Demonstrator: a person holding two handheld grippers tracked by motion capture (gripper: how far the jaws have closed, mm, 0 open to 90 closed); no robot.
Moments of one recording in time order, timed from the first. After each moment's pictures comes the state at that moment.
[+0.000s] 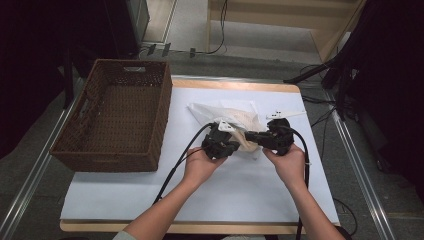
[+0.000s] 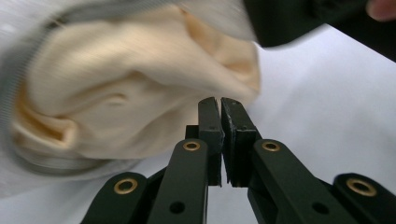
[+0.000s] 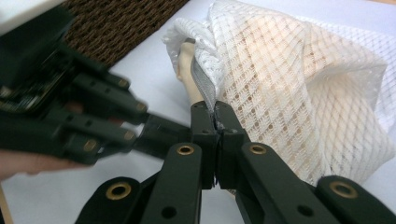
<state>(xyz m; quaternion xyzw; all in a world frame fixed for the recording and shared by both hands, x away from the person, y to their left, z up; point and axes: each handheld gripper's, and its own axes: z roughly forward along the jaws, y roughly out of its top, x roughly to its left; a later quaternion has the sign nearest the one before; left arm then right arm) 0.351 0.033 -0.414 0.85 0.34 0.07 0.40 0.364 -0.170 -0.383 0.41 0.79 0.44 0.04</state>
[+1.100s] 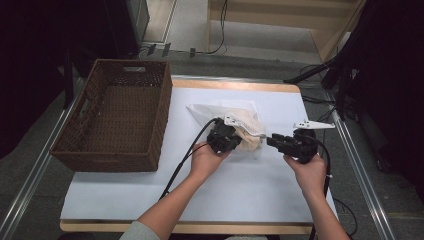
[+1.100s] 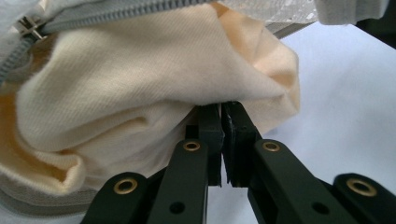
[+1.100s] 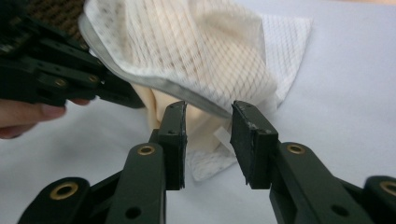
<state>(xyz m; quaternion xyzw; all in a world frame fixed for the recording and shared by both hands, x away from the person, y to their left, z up) 0.378 0.020 -0.424 0.84 0.37 0.08 0.38 0.349 -0.234 -0.406 0.46 0.76 0.45 0.09</state>
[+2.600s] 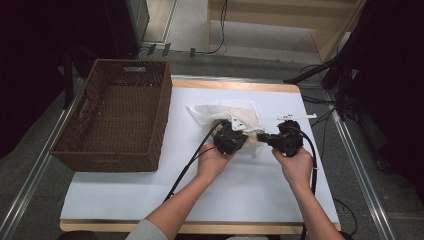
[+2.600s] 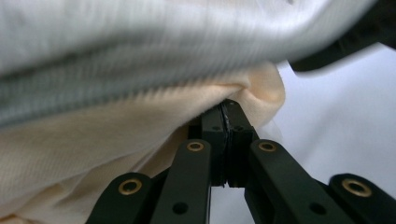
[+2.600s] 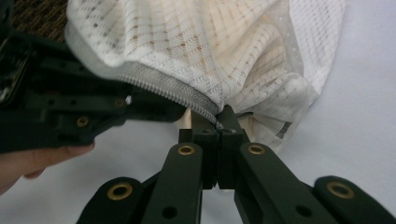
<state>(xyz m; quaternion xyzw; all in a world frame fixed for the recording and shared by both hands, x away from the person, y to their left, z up) 0.374 0.001 -0.424 0.84 0.34 0.14 0.40 0.366 -0.198 -0.399 0.49 0.76 0.41 0.05</state>
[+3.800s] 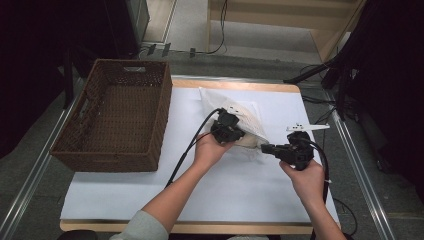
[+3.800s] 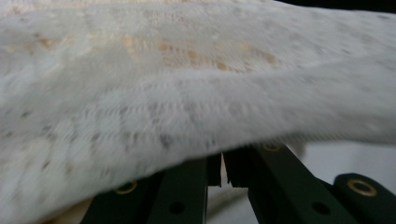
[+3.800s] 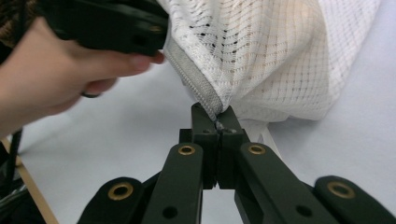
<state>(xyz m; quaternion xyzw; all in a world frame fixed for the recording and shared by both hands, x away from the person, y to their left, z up) 0.397 0.018 -0.408 0.84 0.36 0.06 0.40 0.325 -0.212 -0.384 0.47 0.77 0.44 0.02</state>
